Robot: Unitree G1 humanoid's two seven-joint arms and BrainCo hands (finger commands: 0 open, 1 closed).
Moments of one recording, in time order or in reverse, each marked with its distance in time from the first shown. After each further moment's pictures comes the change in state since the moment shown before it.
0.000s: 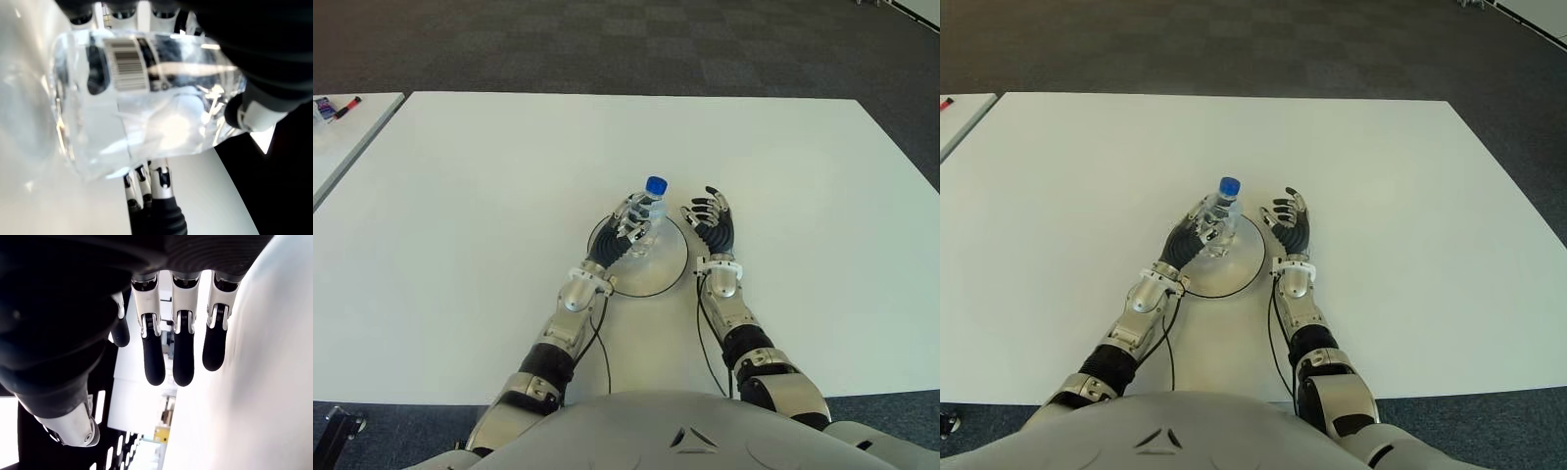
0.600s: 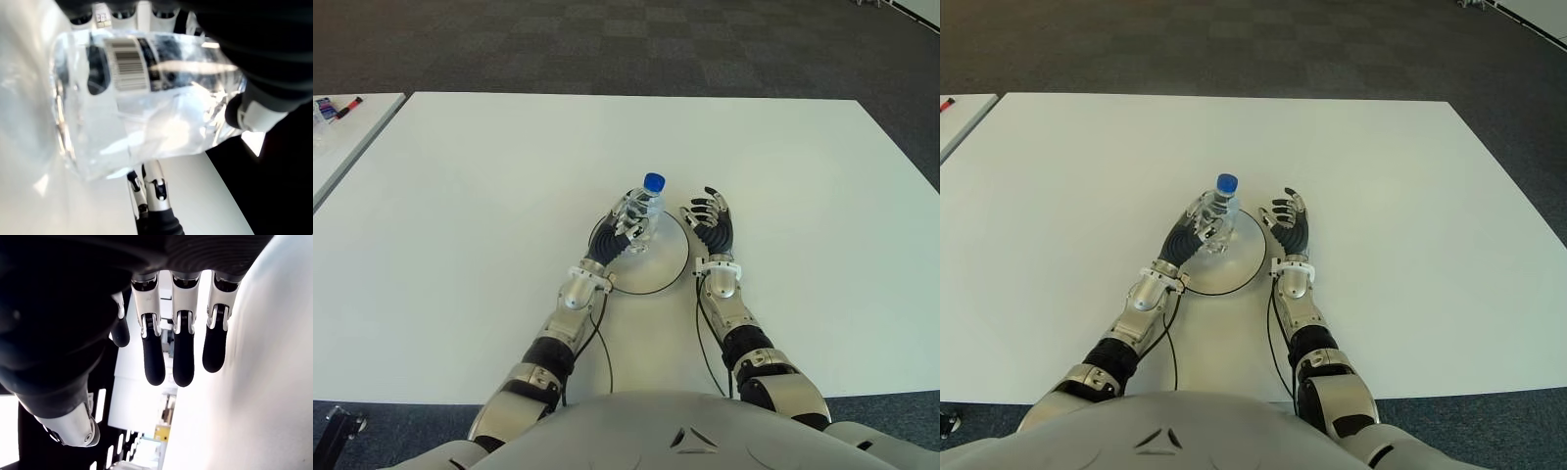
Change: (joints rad) left arm -0.050 -0.002 0.021 0.118 0.005 -0.105 0.022; right arm 0.001 -0.001 0.007 0.000 0.000 0.000 -0.009
